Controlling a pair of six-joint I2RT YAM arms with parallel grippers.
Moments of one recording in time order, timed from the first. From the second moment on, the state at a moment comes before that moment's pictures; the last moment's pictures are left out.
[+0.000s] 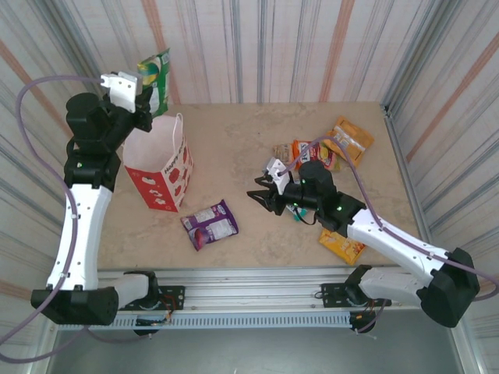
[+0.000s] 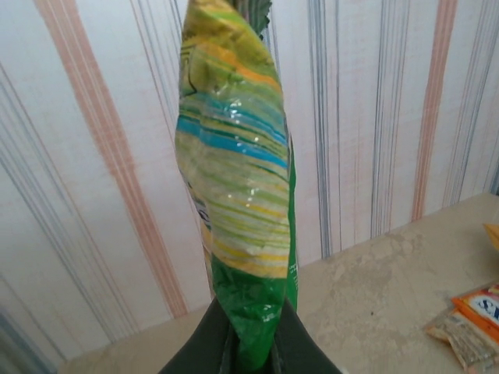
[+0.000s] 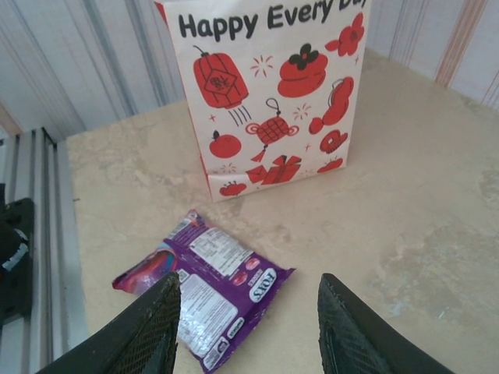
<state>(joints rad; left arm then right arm) -0.04 1.16 1.41 -0.30 0.29 0.19 0.77 1.11 0.81 -0.05 -0.33 -0.04</state>
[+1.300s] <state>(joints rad) -0.04 1.09 1.49 -0.90 0.11 0.02 0.81 1.27 1.00 -0.27 -0.28 0.32</state>
